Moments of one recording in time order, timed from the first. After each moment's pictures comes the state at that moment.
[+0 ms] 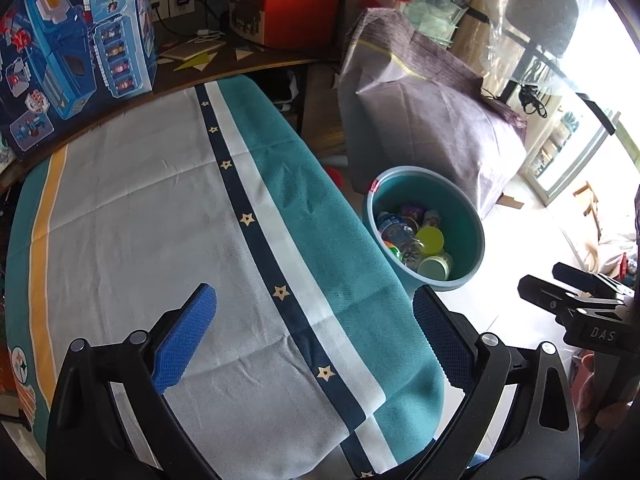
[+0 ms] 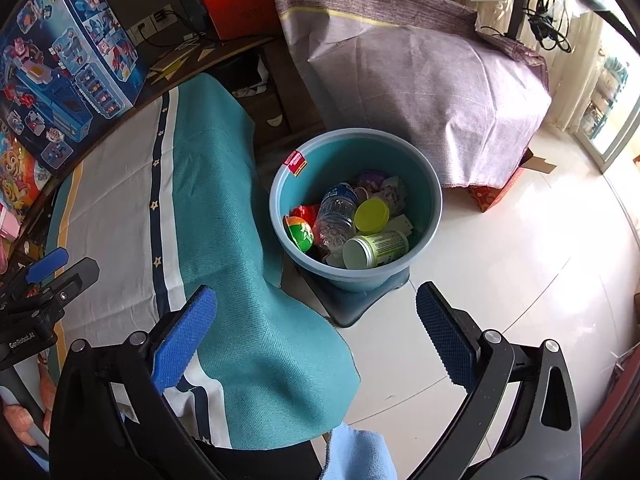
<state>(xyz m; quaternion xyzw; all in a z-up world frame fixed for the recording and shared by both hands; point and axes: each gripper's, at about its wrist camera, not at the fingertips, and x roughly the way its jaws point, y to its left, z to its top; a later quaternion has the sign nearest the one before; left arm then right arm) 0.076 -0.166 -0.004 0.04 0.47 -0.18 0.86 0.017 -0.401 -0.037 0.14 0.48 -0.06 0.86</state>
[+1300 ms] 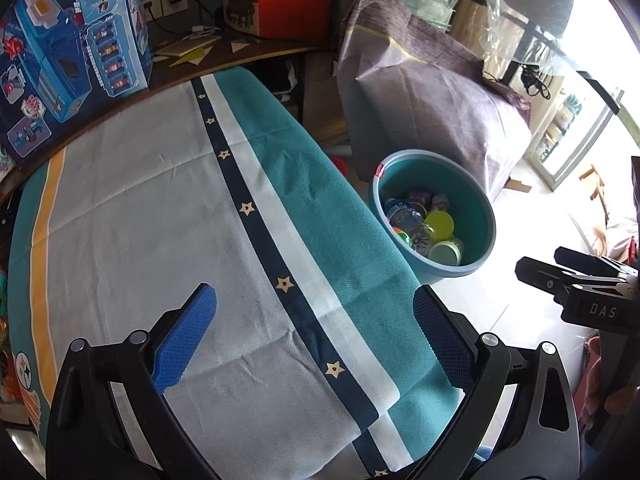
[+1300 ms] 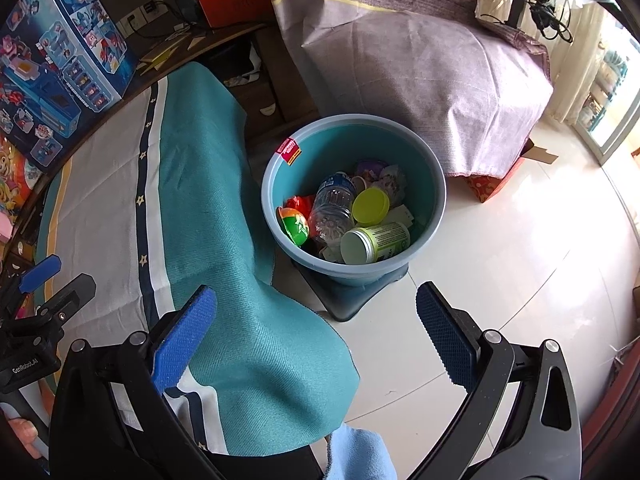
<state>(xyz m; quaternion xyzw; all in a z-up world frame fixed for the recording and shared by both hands) 0.078 -0.168 -0.021 0.07 0.48 -0.18 0.85 0.030 -0.401 -0.054 0.14 0.50 -0.06 0.86</state>
